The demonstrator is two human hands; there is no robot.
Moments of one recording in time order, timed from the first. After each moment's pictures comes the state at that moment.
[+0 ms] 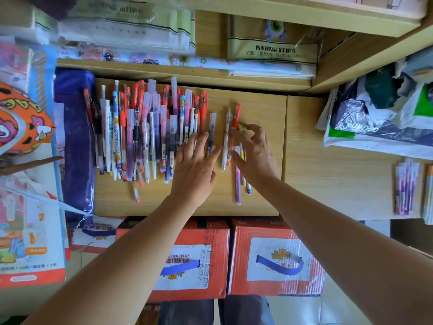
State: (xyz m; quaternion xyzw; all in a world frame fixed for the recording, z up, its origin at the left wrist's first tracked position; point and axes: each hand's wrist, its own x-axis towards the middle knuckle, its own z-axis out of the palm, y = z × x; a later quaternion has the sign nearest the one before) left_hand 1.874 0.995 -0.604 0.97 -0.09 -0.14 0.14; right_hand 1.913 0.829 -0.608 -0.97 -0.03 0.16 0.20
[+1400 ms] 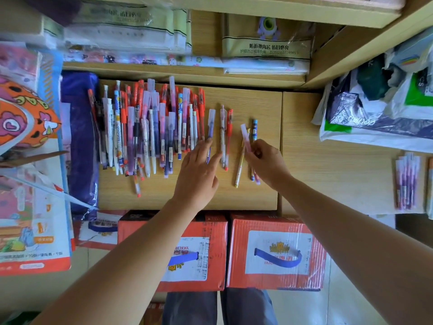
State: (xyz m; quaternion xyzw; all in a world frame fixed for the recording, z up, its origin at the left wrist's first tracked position) left_hand 1.854 0.984 -0.591 0.96 -0.11 -0.19 0.19; right_hand 1.901 0.797 -0.590 -0.87 0.13 0.29 0.39
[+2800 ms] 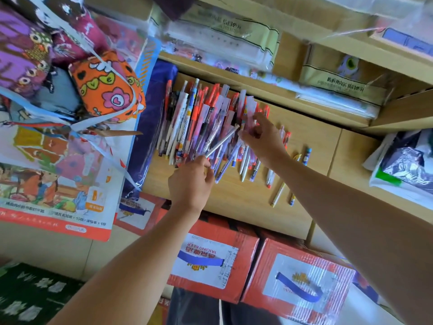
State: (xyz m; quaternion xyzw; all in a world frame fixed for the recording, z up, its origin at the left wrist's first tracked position) left_hand 1.835 1.073 -0.577 0.94 0.22 -0.16 0.21; right_hand 1.971 0.929 -0.594 -0.86 -0.01 0.29 0.42
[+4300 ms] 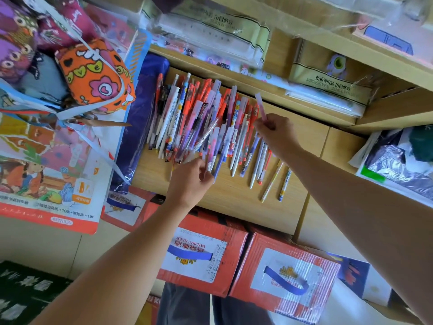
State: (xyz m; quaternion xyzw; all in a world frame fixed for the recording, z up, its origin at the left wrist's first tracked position) left_hand 1.827 1.064 -0.590 0.89 0.17 -0.16 0.39; right_hand 1.991 0.888 -0.588 -0.89 0.01 0.27 0.36
